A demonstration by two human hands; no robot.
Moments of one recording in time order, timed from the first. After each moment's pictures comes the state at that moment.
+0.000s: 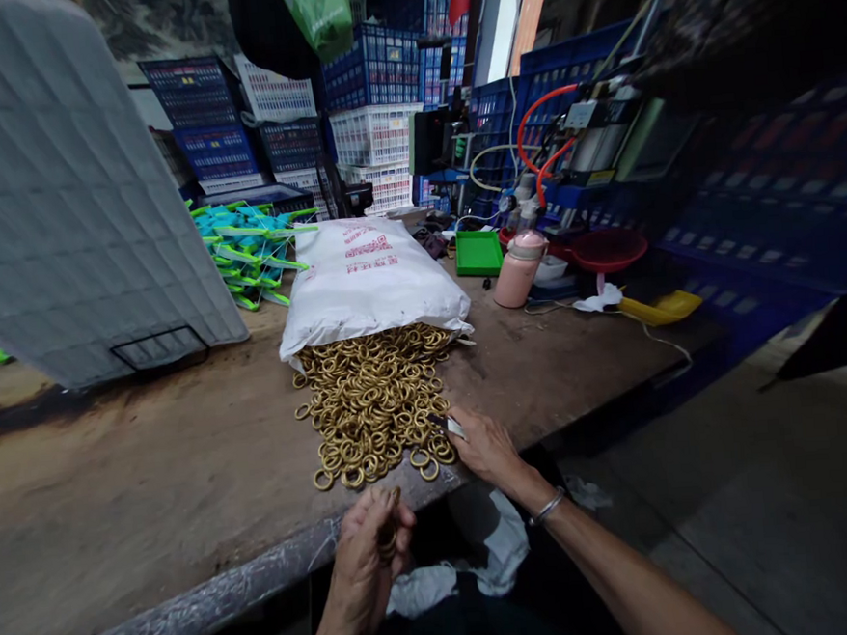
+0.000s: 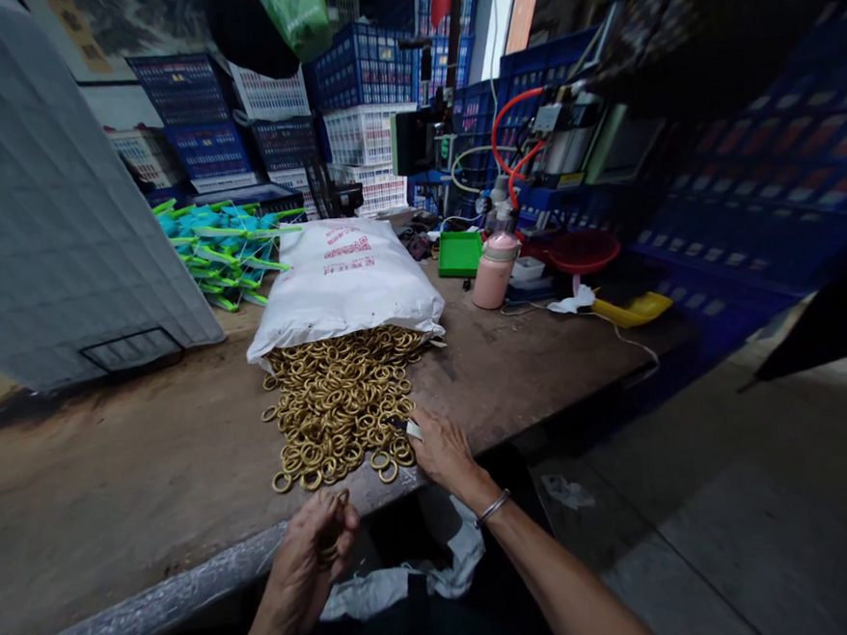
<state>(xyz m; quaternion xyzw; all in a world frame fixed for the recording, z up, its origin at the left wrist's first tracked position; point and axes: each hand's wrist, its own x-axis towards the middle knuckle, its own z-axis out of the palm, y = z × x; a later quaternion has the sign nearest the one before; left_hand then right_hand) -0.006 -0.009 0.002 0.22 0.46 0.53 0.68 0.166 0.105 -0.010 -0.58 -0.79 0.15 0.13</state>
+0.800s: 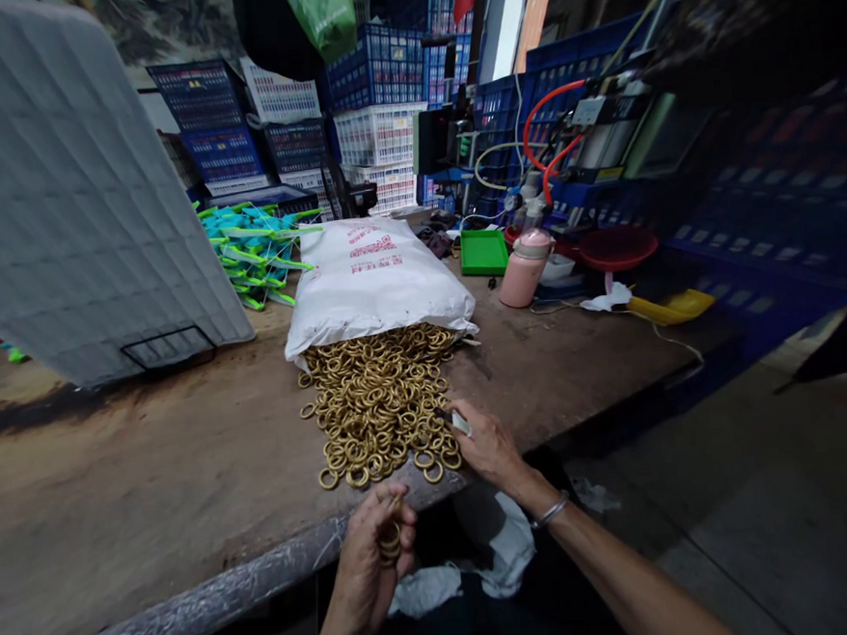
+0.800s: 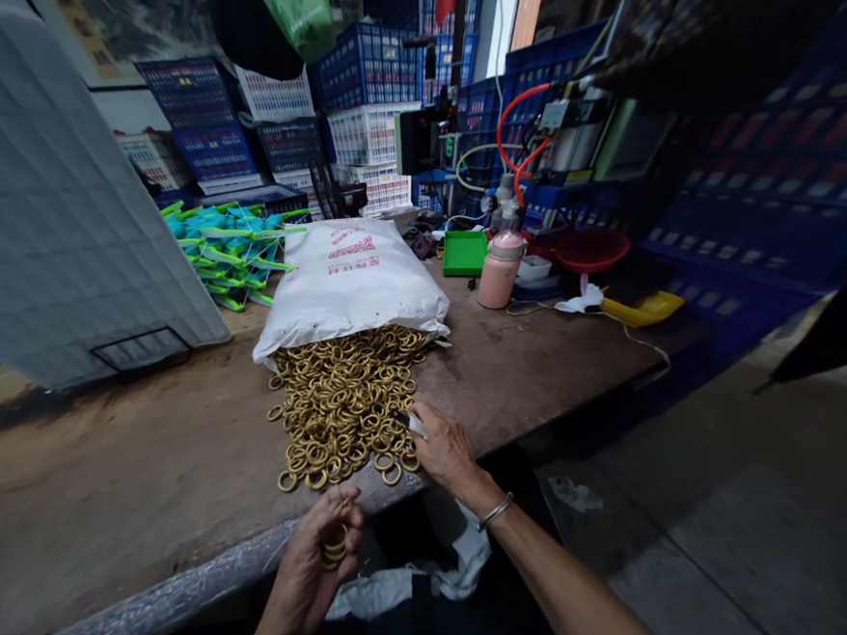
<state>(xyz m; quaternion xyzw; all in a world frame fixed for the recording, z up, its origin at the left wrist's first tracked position) -0.009 -0.008 0.003 0.16 0.43 0.54 0.70 0.163 0.107 -0.014 -0.57 -0.77 0.17 0.23</state>
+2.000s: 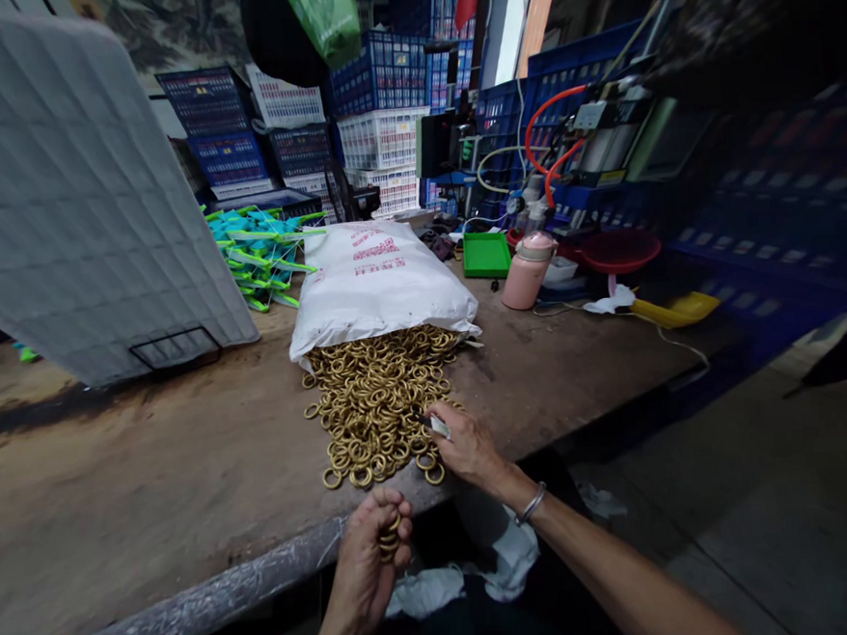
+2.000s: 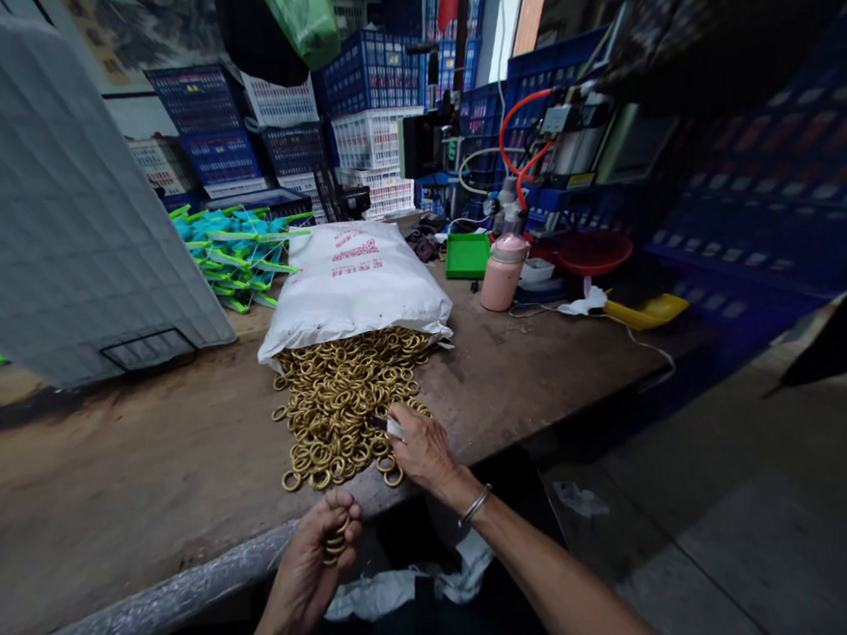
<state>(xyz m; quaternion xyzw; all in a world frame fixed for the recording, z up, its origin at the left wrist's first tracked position) -0.015 -0.007 -0.008 0.12 0.43 0.55 0.70 0.134 0.105 -0.007 -0.51 -0.80 0.18 0.25</state>
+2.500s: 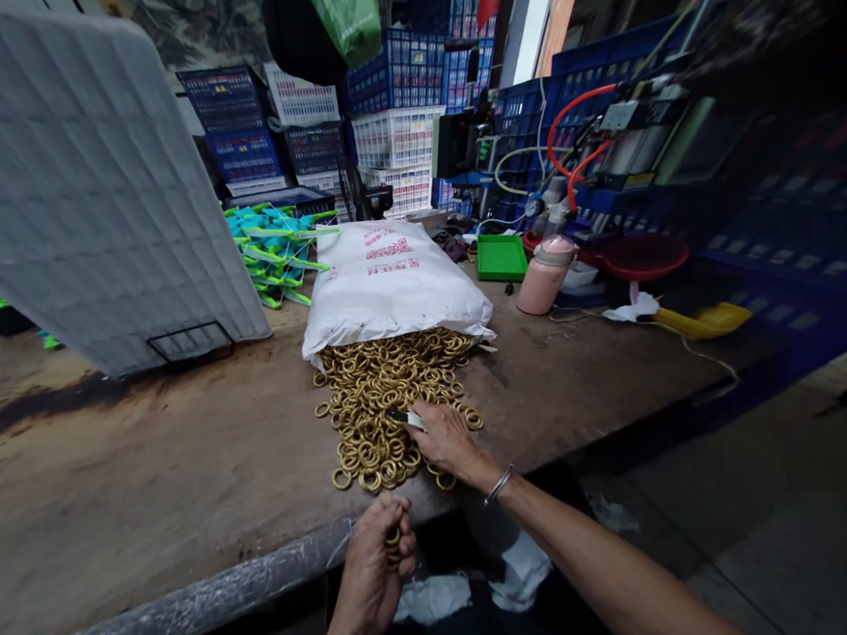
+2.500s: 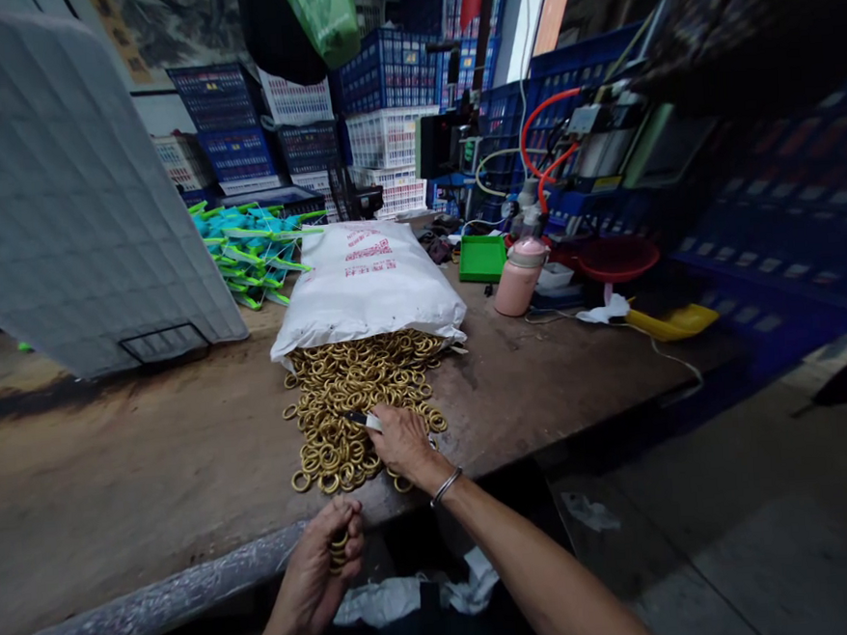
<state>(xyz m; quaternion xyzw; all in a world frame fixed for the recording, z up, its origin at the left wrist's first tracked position) -0.017 -0.006 -0.015 0.10 0.44 0.55 0.70 0.091 0.123 0.000 -0.53 -0.83 0.11 0.13</state>
